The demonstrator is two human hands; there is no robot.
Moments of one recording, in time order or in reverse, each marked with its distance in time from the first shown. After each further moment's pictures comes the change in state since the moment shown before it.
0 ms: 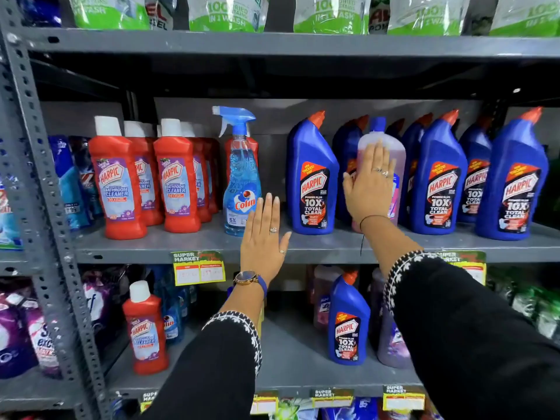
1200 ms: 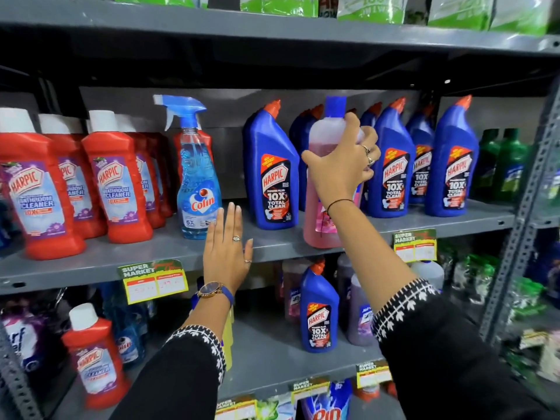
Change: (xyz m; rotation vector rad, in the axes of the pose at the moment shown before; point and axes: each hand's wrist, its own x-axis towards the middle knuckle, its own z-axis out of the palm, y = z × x) left_hand -0.009 -0.005 0.021 -0.148 -0.052 0.027; right_hand -0.007 -0.044 -0.061 0.370 0.241 0.431
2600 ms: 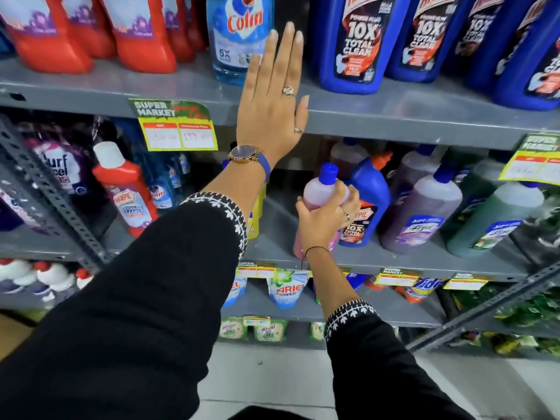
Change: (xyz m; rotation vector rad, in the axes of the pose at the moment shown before) left_hand -0.004 0.001 0.005 0.099 0.092 -0.009; right_hand -0.271 0.193 0.101 -0.089 -0.316 0.224
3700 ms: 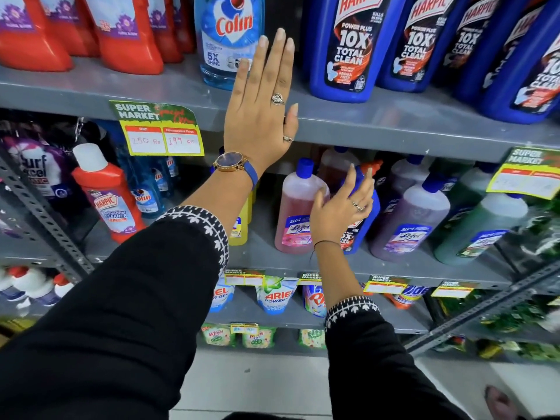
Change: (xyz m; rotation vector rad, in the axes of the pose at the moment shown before) left_hand 0.000 0.000 0.006 -0.002 0.138 0.021; right_hand 0.048 0.015 -0.007 -0.235 0.155 -0.182
